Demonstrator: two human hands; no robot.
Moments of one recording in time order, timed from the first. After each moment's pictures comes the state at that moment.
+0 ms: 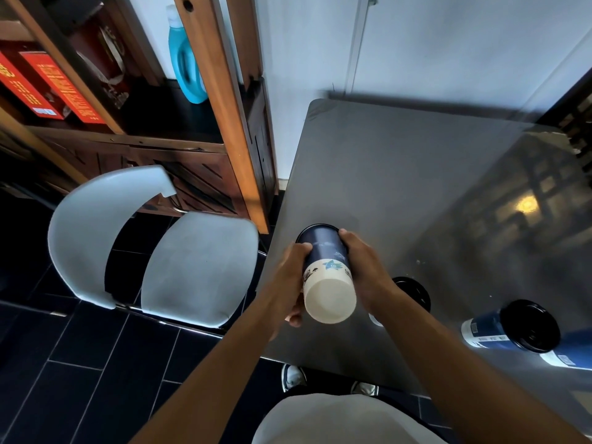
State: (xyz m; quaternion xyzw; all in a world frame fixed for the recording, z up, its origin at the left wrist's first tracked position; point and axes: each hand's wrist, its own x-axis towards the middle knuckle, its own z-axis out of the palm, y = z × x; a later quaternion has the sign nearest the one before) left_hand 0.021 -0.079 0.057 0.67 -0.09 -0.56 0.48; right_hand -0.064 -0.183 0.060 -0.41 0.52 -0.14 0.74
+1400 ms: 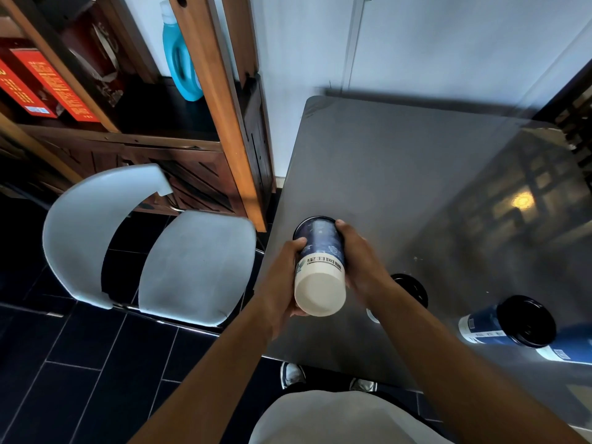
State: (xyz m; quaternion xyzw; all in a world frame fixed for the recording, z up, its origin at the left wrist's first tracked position) left_hand 0.022 -0.085 0.046 0.61 -0.02 -0.58 0.54; right_hand -0.056 -0.195 0.036 -0.38 0.53 -0.17 0.74
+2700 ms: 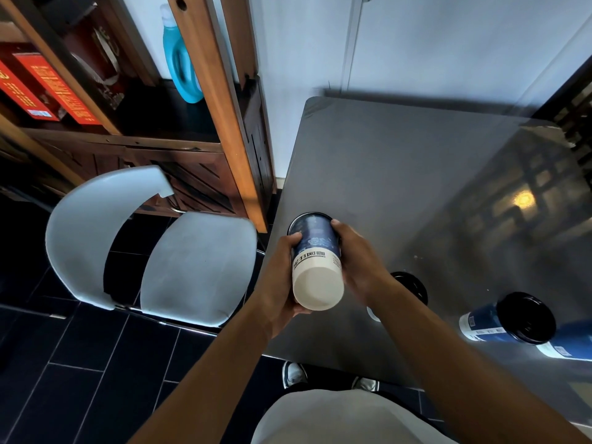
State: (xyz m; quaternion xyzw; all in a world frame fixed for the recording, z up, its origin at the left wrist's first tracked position) left_hand 0.021 -0.078 0.052 0.56 -0.01 -0.61 0.56; right_hand -0.053 -0.193 0.030 -0.36 0.50 -0.16 0.77
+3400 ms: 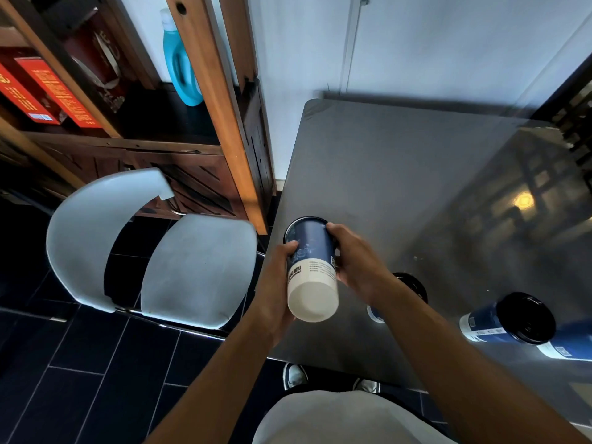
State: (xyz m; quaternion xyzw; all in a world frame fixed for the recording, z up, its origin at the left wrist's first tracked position) left_hand 0.013 -0.071 0.062 0.51 0.02 -0.59 0.63; right_hand -0.061 -0.190 0.048 -0.44 0.46 -0.14 0.76
